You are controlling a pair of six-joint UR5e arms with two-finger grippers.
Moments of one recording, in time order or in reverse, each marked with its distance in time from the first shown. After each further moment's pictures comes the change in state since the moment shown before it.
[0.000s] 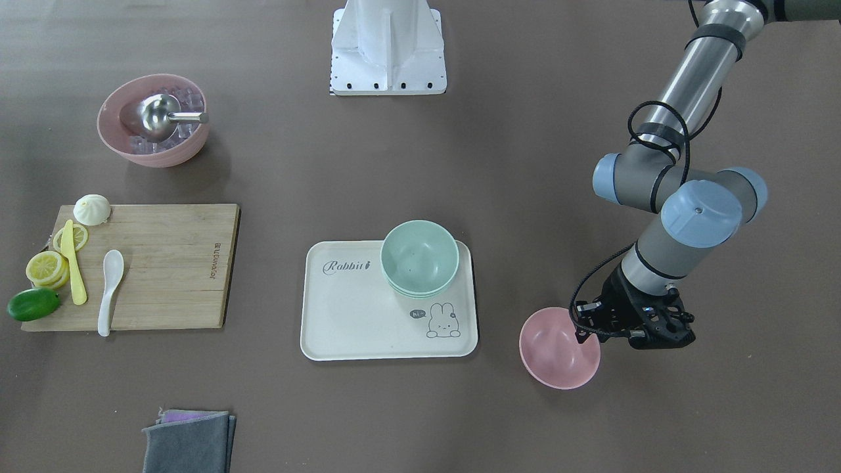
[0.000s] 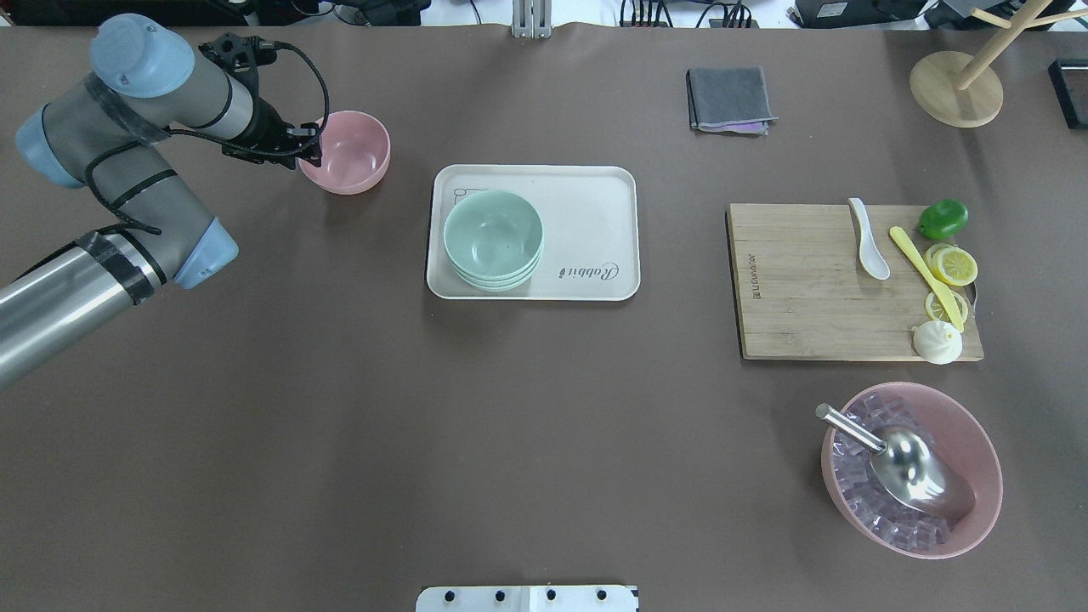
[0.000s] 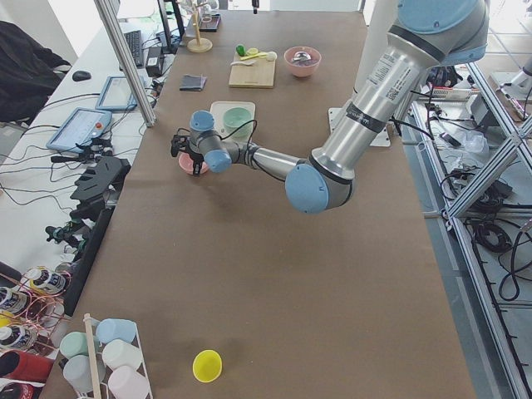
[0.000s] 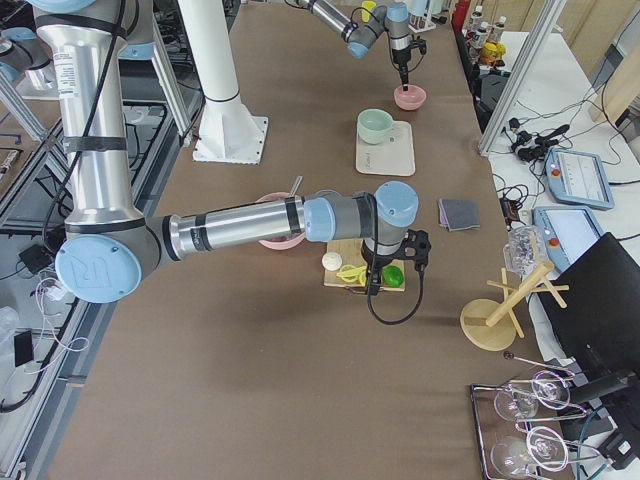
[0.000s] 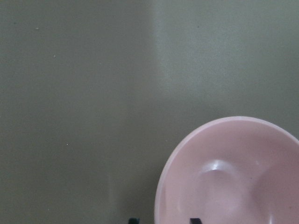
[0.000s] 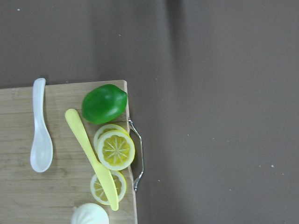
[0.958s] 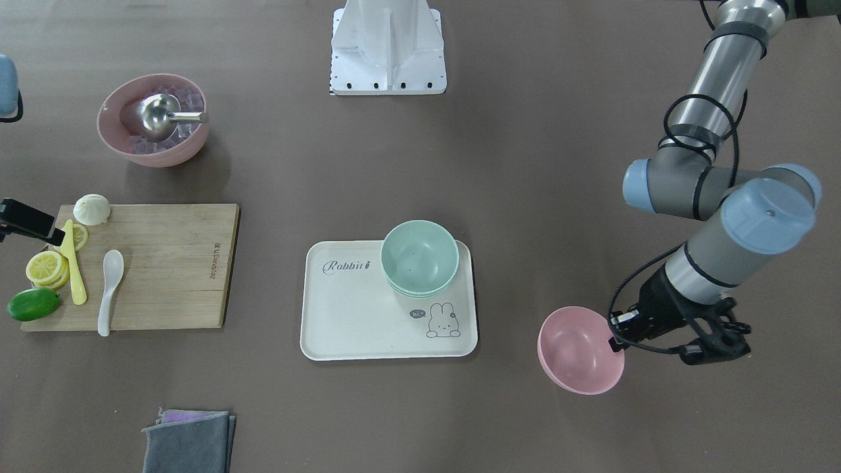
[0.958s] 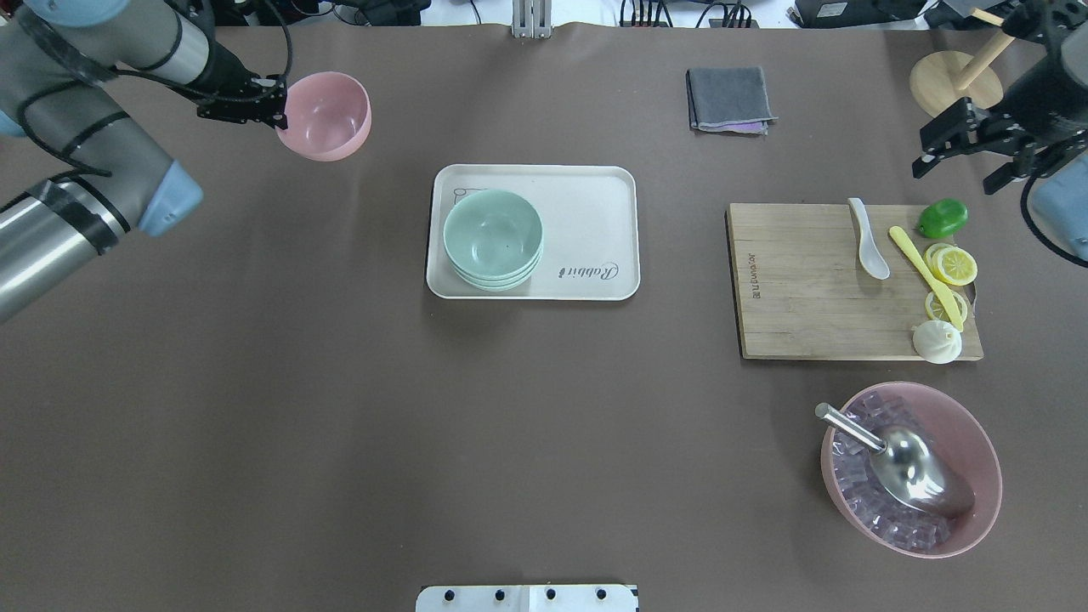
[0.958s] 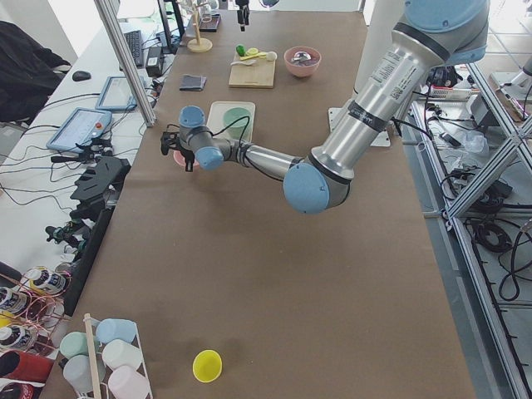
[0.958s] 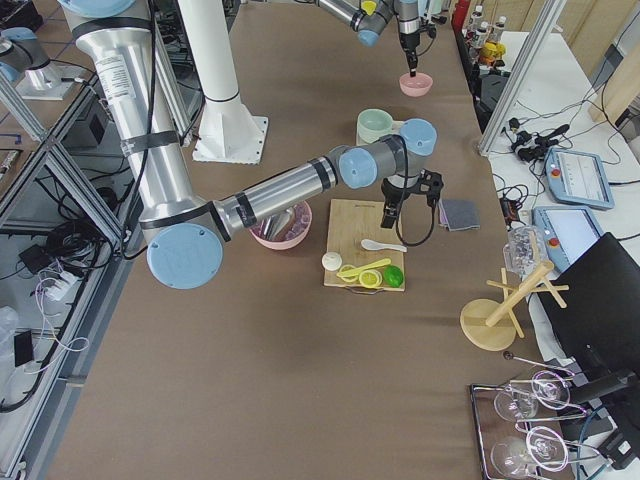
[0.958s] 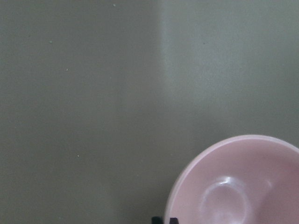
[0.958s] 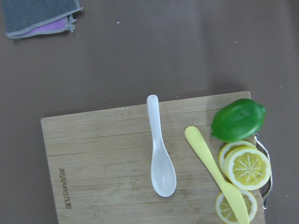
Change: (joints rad) left arm -0.127 -0.018 -0.024 0.039 -0.172 -0.034; right arm -0.232 0.208 0.005 0.033 -0.044 0.396
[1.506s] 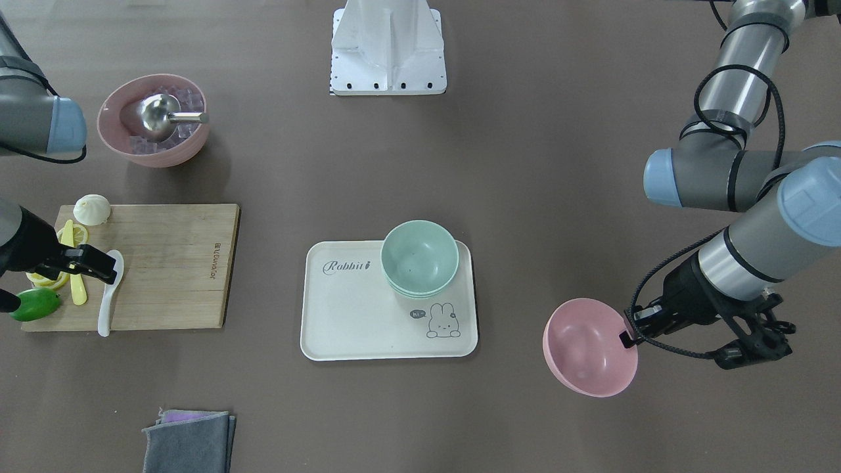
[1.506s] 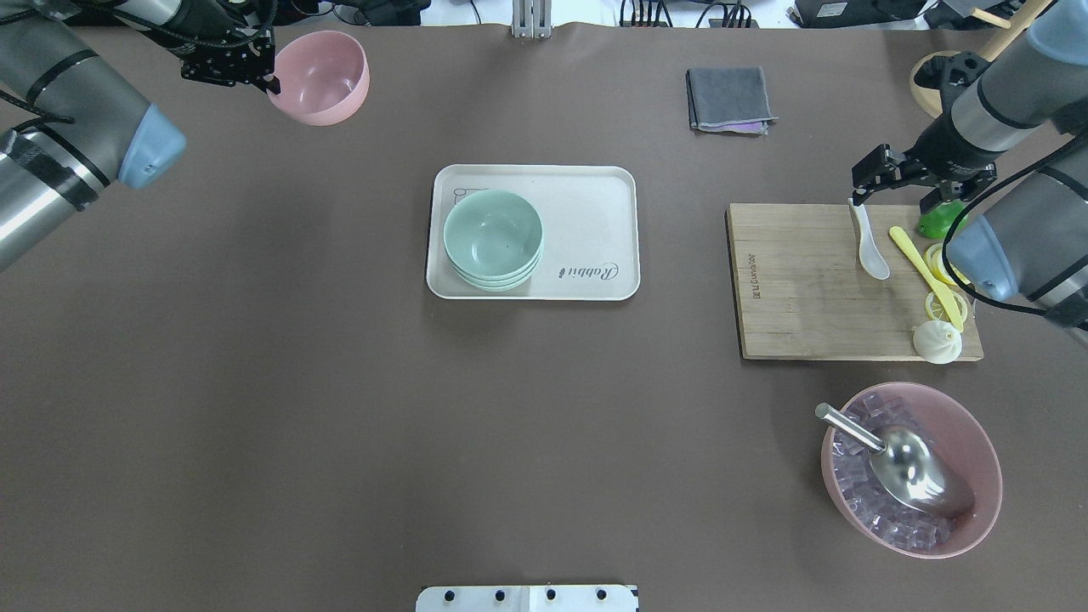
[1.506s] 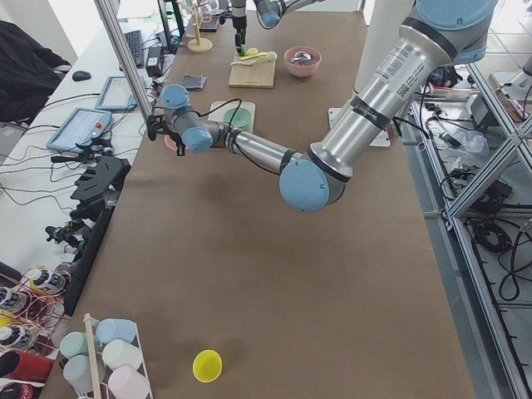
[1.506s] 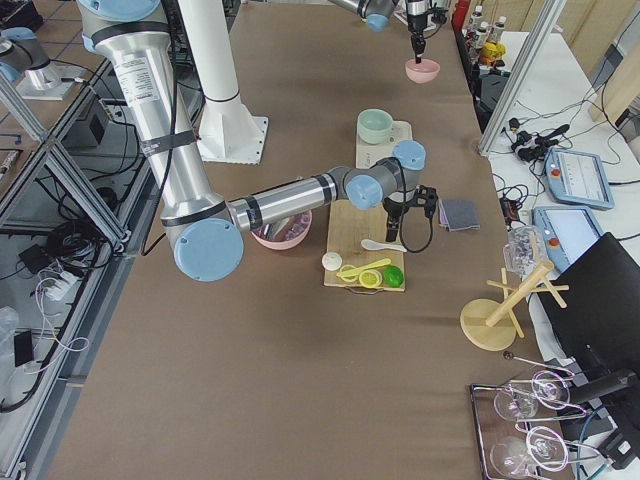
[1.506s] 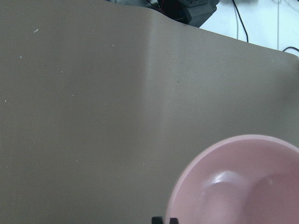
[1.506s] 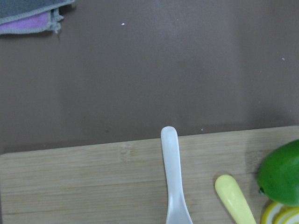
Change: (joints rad) left arm -0.043 -0.033 -0.067 0.114 -0.072 -0.011; right arm -0.118 0.020 -0.221 0.311 -0.158 0.113
